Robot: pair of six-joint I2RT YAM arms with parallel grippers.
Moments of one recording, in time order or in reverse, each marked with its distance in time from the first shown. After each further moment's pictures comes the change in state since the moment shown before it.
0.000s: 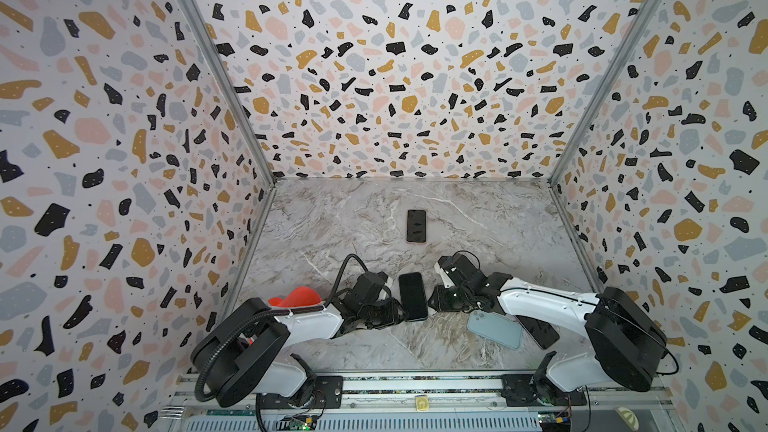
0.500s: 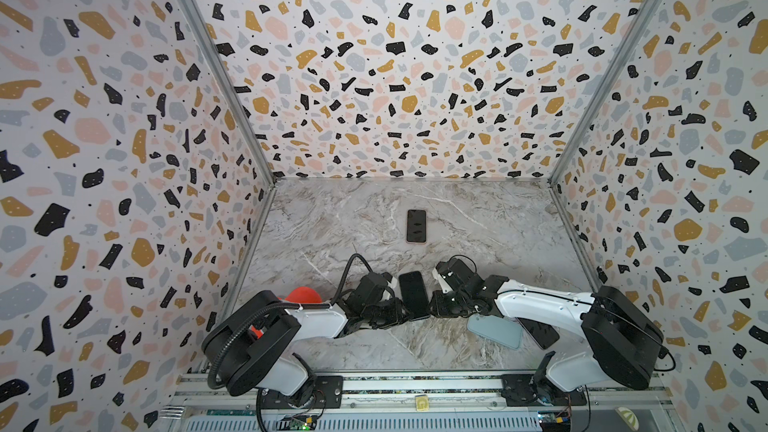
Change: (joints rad) left arm -0.021 0.064 0.006 0.097 0.023 -0.025; right arm 0.026 0.023 -0.001 -0.005 -0.025 0.023
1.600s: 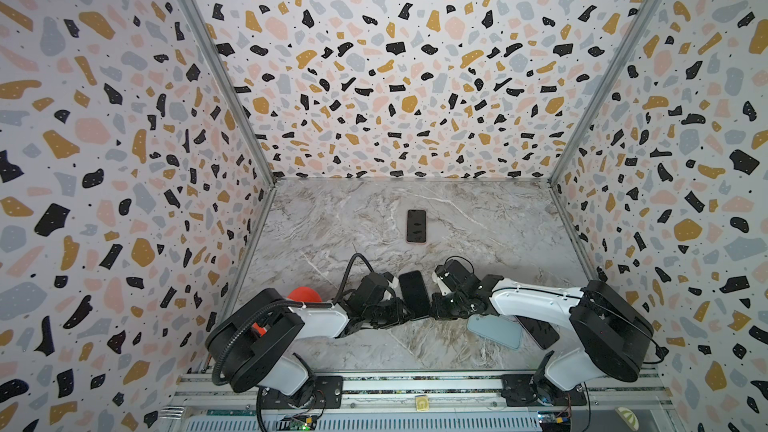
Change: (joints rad) left arm -0.006 0.018 0.000 0.029 0.002 -0.004; right arm 0.001 0.052 0.007 -0.012 -0.010 -0.019
